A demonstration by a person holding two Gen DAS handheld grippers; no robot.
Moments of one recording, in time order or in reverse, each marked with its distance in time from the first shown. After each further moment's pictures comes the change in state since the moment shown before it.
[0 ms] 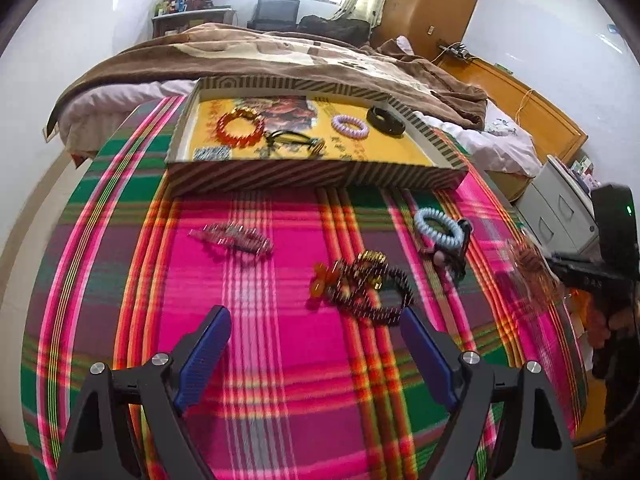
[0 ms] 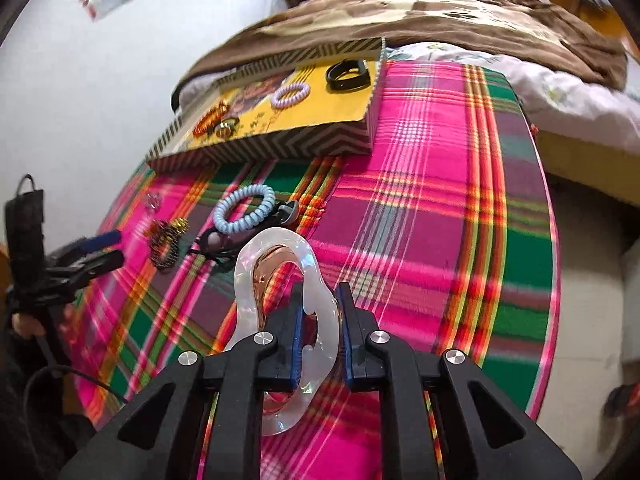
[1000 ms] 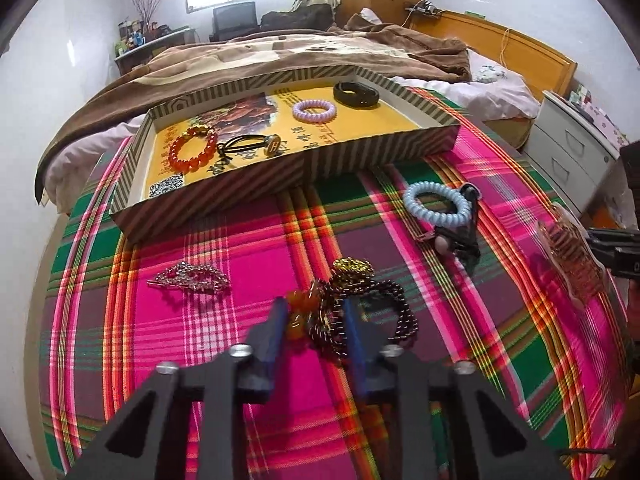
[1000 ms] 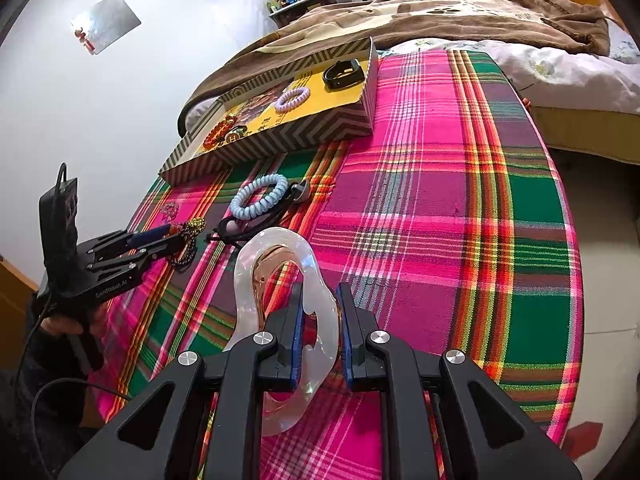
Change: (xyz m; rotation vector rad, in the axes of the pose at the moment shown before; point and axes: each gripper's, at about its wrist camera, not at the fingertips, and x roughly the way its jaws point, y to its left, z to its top) left arm 0.032 -0.039 0.005 0.228 0.033 0.097; right arm -0.003 0.001 -0.023 0.071 -0.049 0.028
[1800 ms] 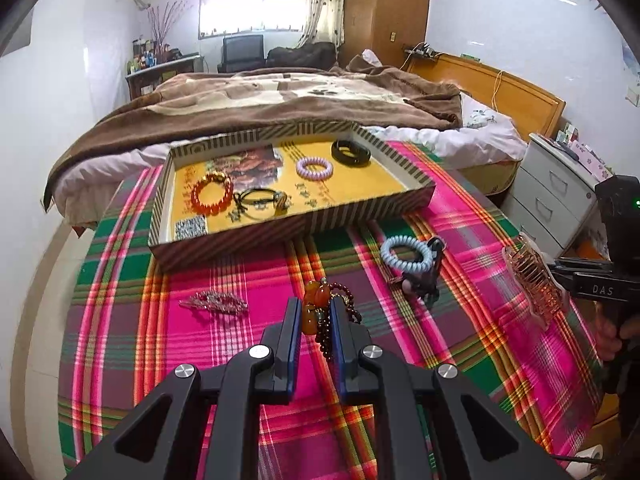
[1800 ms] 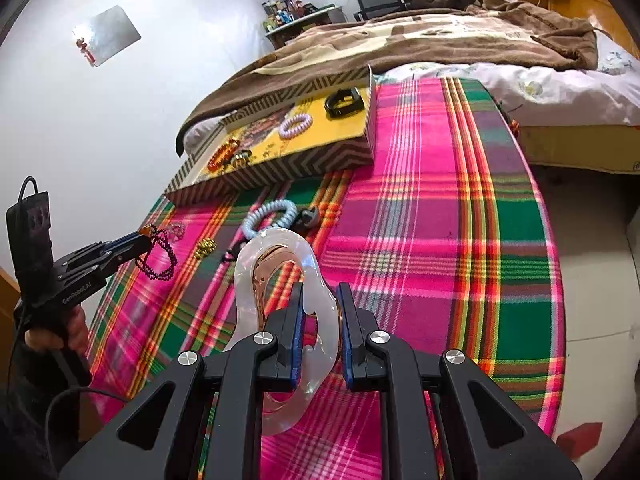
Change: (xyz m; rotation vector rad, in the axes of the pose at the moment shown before) left arm -0.059 0.011 0.007 -0.051 -0.147 -0.039; right arm -0.024 0.018 0.005 -0.010 -0.090 -0.038
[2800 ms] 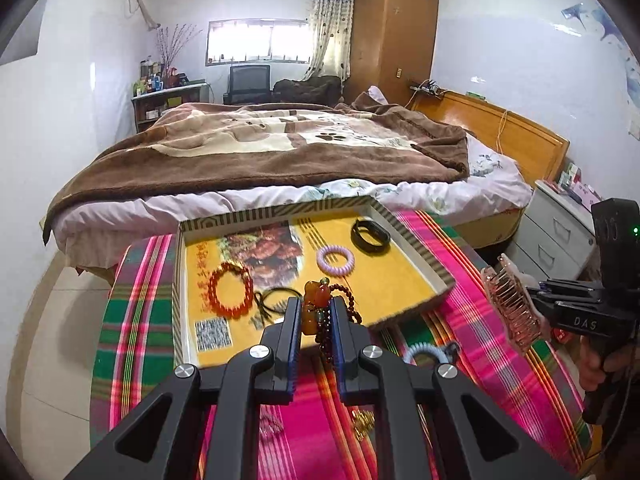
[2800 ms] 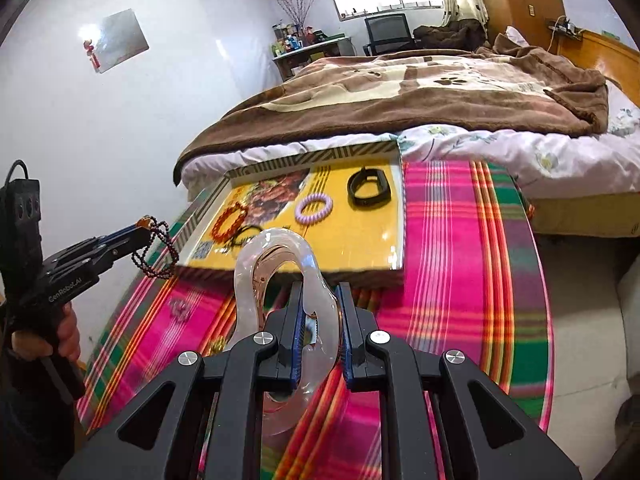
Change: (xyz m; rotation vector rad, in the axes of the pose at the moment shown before) left arm 0.008 0.038 0.089 -0.035 -0.114 -0.012; right arm 0.028 0.036 0.094 -0.068 -0.087 -0.058
